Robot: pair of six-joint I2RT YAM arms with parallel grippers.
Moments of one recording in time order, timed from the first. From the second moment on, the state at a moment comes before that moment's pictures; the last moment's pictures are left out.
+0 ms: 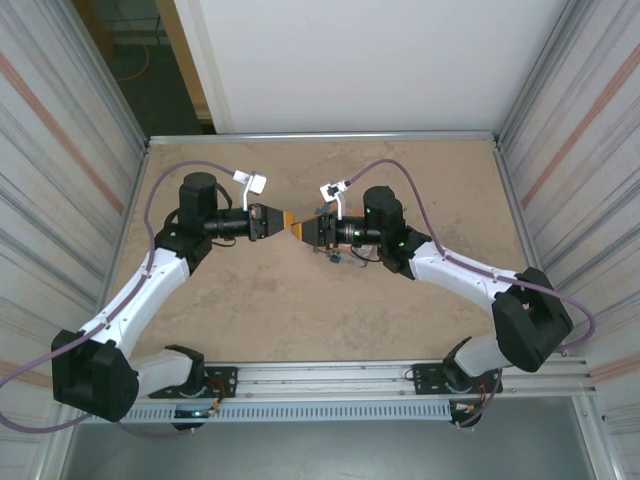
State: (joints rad) left arm -0.33 1.18 0.93 -0.14 0.95 -0.46; right arm 0.71 1.44 0.91 0.37 -0.68 0.69
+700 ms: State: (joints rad) left arm -0.33 1.18 0.92 -0.13 0.94 -0.45; right arm 0.71 1.43 0.91 0.34 -0.66 0.66
